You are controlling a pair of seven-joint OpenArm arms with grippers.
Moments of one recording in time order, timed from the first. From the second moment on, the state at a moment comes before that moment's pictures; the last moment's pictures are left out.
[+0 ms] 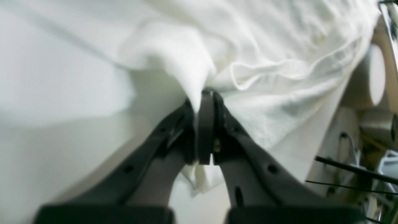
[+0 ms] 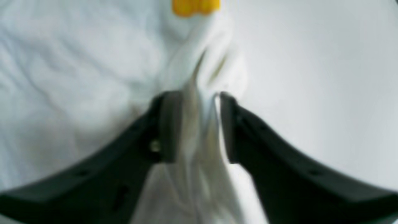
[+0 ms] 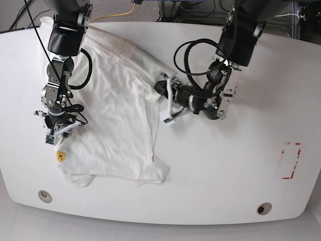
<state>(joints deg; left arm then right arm) -17.1 -4.1 19.0 66.9 -38.7 -36.5 68.1 11.1 12.9 16.4 70.3 4.1 3.8 -28.0</state>
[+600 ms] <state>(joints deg) -17.6 -13.9 16.4 67.7 -41.4 -42.1 68.7 11.0 7.3 16.2 82.5 4.0 4.1 -28.7</state>
